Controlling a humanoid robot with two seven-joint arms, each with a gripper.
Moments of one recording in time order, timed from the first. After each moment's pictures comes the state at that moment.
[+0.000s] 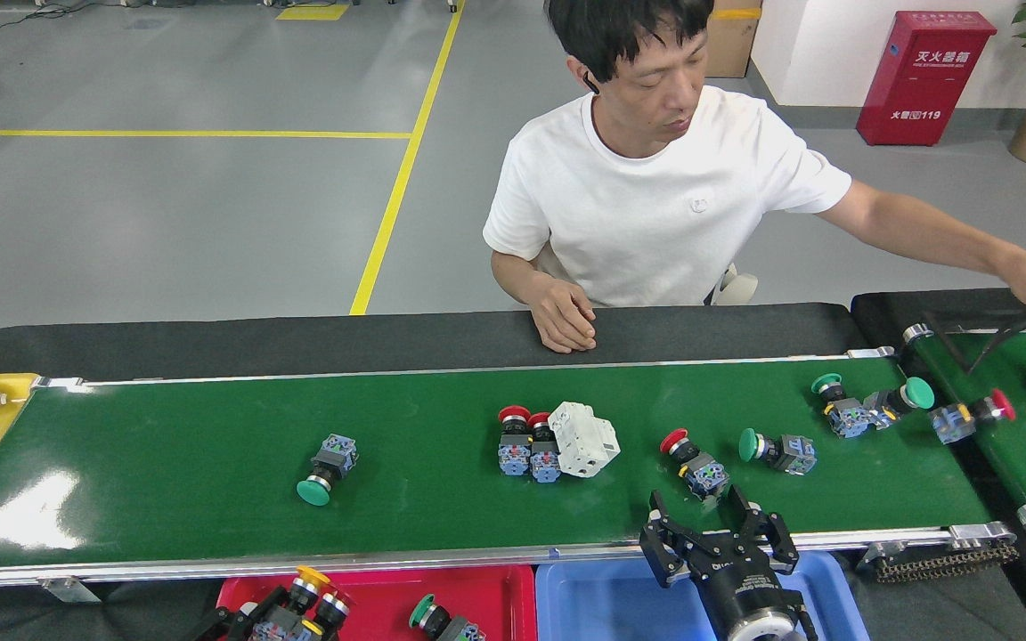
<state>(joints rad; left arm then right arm) 0.38 0.22 0.09 -1.75 -1.47 -0.64 0.07 -0.06 0.01 0.20 -1.44 1.34 0.08 0.09</state>
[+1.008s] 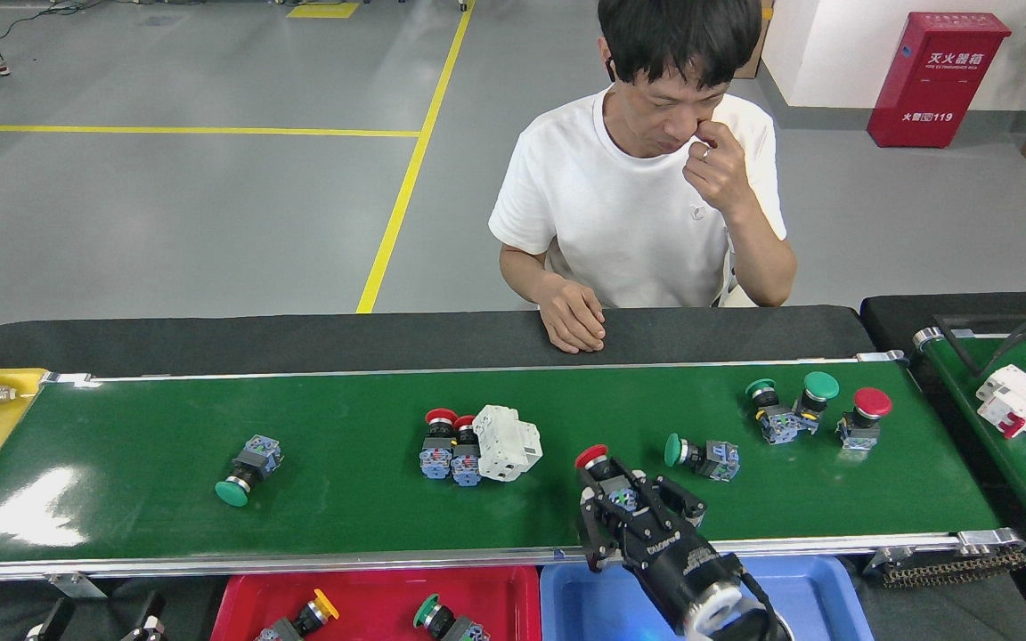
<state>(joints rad) 0.17 0.05 0.53 -1.55 -1.46 -0.52 0.02 0.07 0.01 0.28 -1.70 1.18 -0.40 0.23</state>
